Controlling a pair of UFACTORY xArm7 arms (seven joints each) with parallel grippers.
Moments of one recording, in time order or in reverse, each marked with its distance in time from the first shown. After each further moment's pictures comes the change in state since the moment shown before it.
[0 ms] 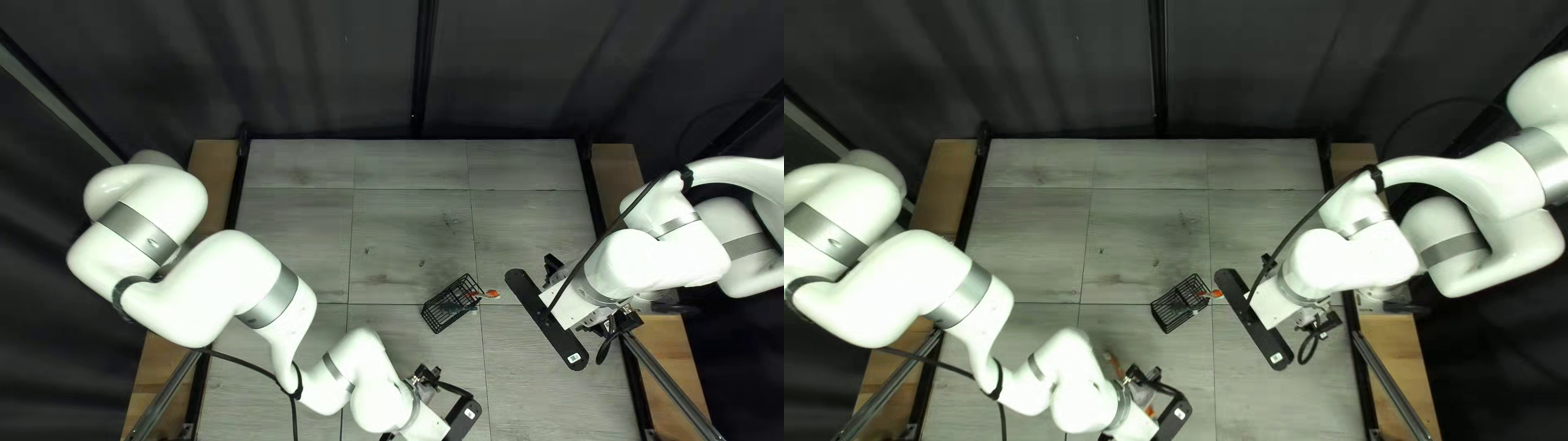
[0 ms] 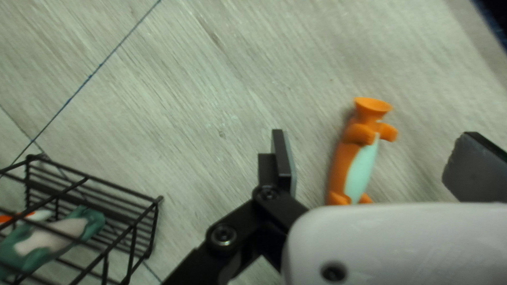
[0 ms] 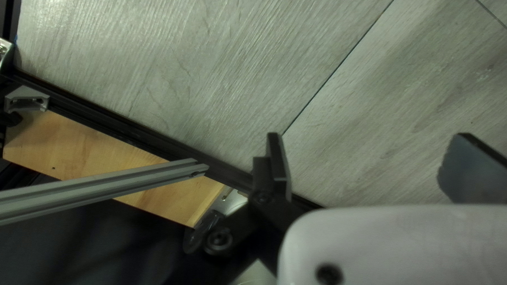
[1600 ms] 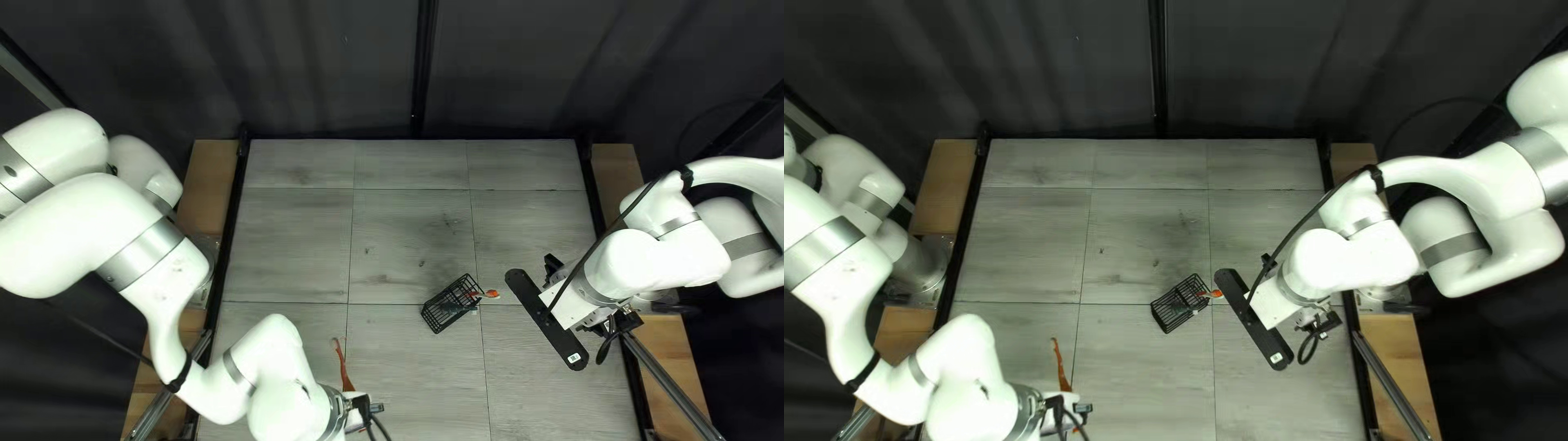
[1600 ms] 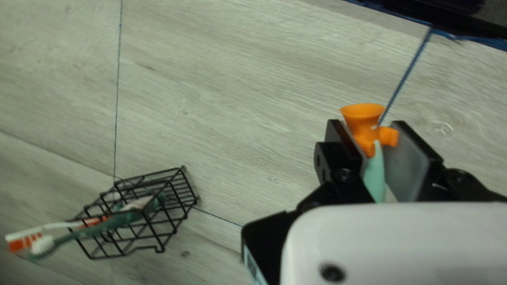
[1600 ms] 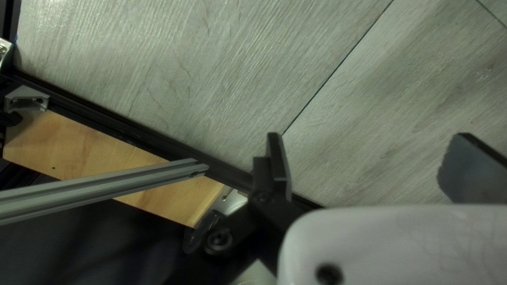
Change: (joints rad) left arm 0.024 -0.536 -0.221 -0.295 -0.188 0.263 1.034; right arm 0.000 0.000 0.000 0.000 0.000 0.000 0.000
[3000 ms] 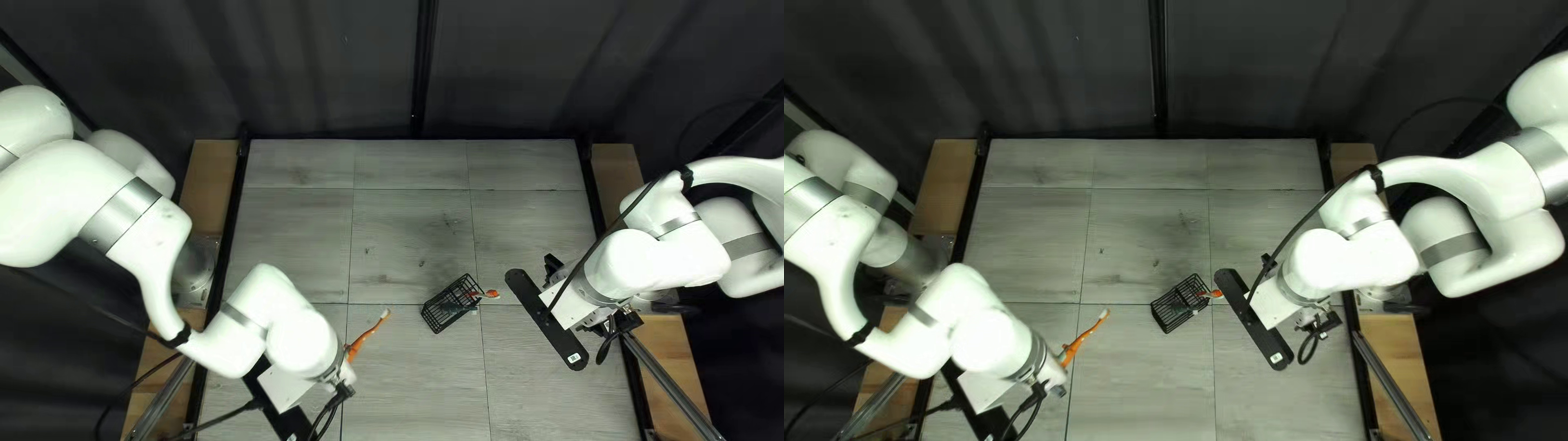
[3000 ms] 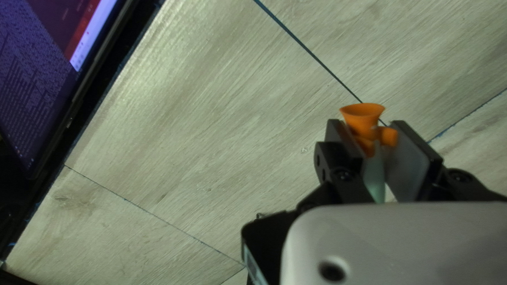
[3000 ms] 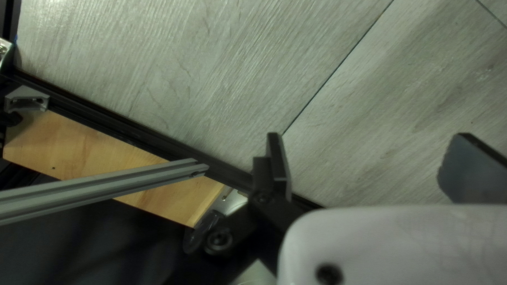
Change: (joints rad) left arm 0.193 -0.117 -0.058 -0.099 -0.200 0.148 0.920; right arm 0.000 0.000 0.000 0.000 0.000 0.000 0.000
